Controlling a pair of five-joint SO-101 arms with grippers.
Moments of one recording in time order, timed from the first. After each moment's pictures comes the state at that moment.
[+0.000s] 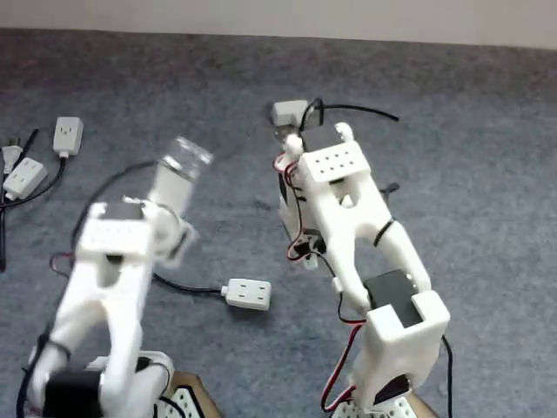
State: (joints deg) left arm -2.9 -27.6 50.6 57.4 -27.6; right arm -26.7 14.3 -7.3 99.9 0.9
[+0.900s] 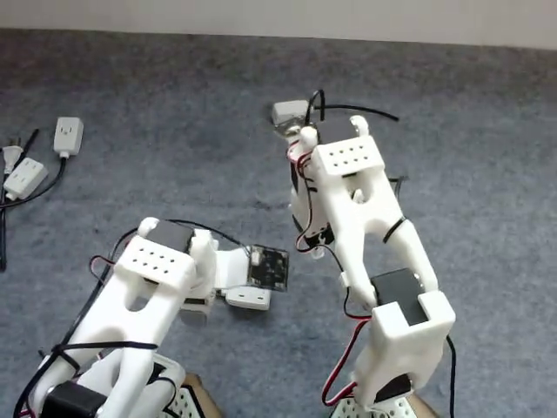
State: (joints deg) left arm 14.6 -30.8 52.2 72.7 -73.3; right arm -22.6 14.3 -9.4 99.9 11.3
